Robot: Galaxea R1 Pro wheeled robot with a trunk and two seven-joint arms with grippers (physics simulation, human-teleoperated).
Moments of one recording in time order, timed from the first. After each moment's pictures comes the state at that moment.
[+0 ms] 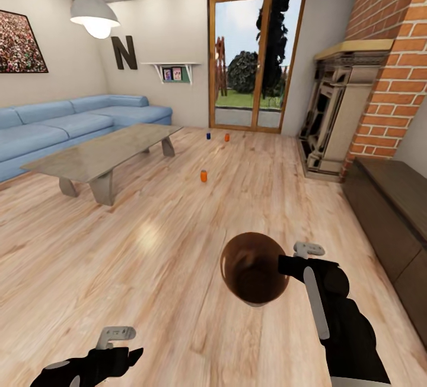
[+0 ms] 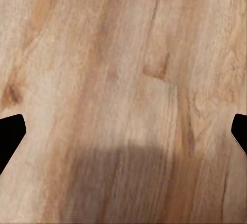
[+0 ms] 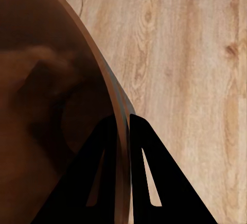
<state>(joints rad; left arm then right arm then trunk) 0.01 0.11 0.07 -1.47 0.11 0.77 -0.25 -0.43 0.11 -0.11 -1.54 -0.06 1.05 -0.12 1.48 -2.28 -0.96</state>
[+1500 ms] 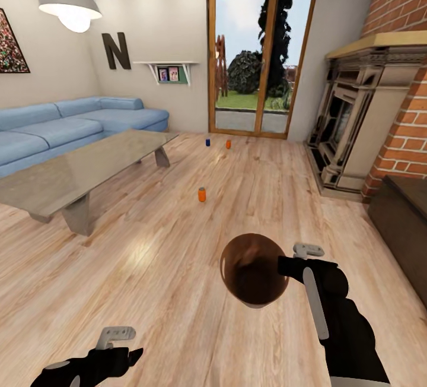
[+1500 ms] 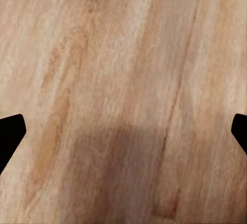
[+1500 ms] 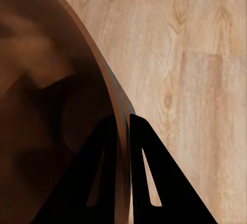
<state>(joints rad) 0.01 0.11 0.07 -1.46 0.11 0.77 -0.25 -0.43 0.11 -0.11 -1.53 -0.06 1.05 -0.12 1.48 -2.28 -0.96</state>
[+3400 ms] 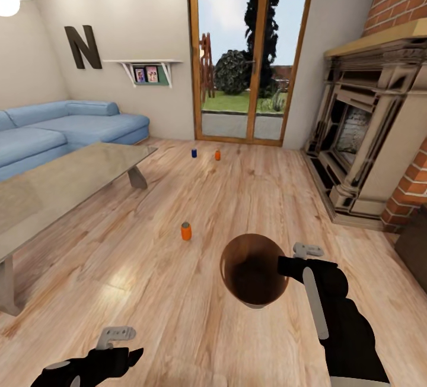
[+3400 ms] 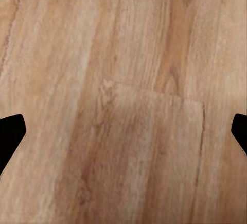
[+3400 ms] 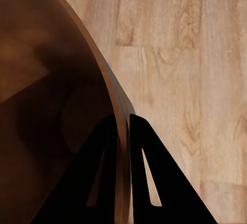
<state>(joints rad) 0.01 0.11 0.07 -1.46 0.11 0.77 -0.25 -0.43 0.11 -0.11 -1.53 -0.06 1.05 -0.12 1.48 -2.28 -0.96</state>
